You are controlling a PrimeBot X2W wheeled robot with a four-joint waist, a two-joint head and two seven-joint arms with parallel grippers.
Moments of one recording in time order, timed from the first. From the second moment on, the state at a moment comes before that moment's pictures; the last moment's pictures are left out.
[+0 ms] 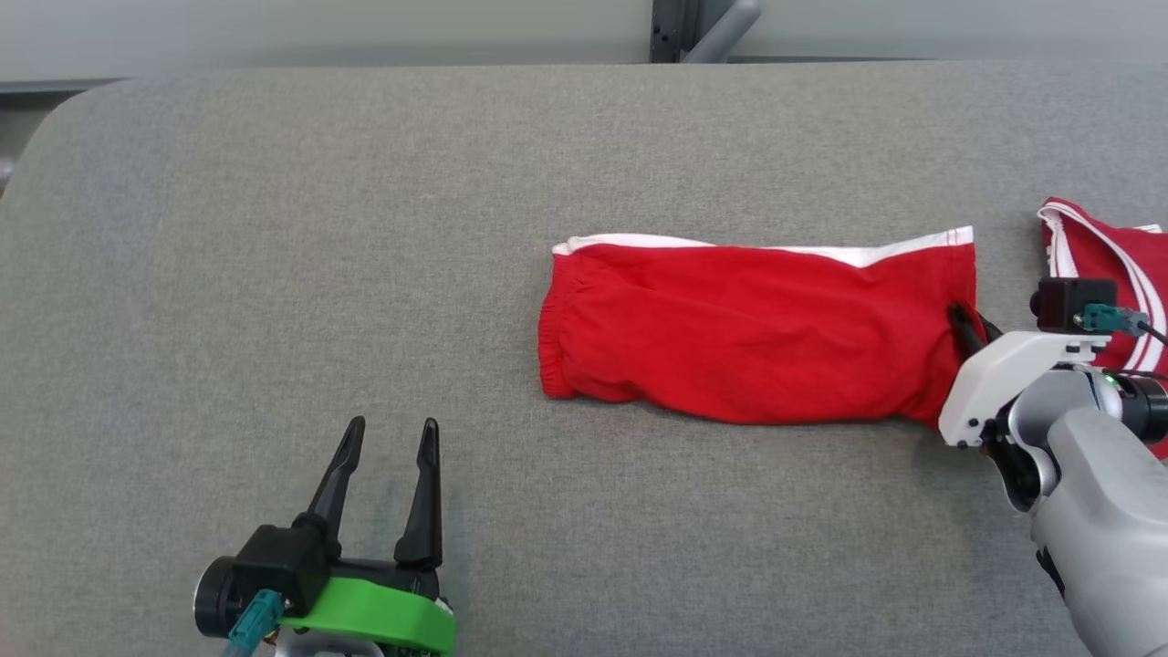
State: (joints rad) left arm -0.02 0.05 -0.21 0.12 -0.27 -0.07 -0.26; right arm -0.61 -0.29 0.22 0.90 0.48 0.13 -0.07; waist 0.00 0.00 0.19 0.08
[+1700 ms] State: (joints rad) left arm -0.05 0.05 -0.29 0.16 -0.33 -0.05 -0.26; right arm -0.65 -0.05 0.47 0.72 0.60 0.13 -0.10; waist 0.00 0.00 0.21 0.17
